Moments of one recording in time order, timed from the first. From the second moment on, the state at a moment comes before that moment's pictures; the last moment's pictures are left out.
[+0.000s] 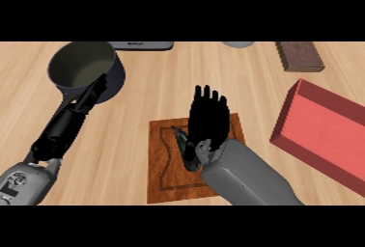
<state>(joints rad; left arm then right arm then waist) -0.26 0.56 -0.35 -1.49 0.20 0.11 -0.13 -0.68 -0.03 0.60 -1.38 0.73 0.21 1.23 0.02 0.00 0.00</state>
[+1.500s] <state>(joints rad) -0.25 0.51 -0.26 -1.50 0.14 0.04 -0.12 -0.67 -0.02 0.60 -1.10 0.77 0.15 1.16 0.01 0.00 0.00</state>
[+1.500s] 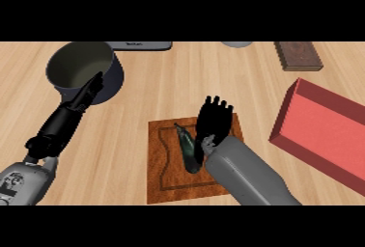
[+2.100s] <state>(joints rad) -0.24 0.47 -0.22 -1.48 0.10 0.00 -0.13 -0.64 -0.02 0.59 -1.02 0.77 0.10 1.11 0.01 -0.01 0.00</state>
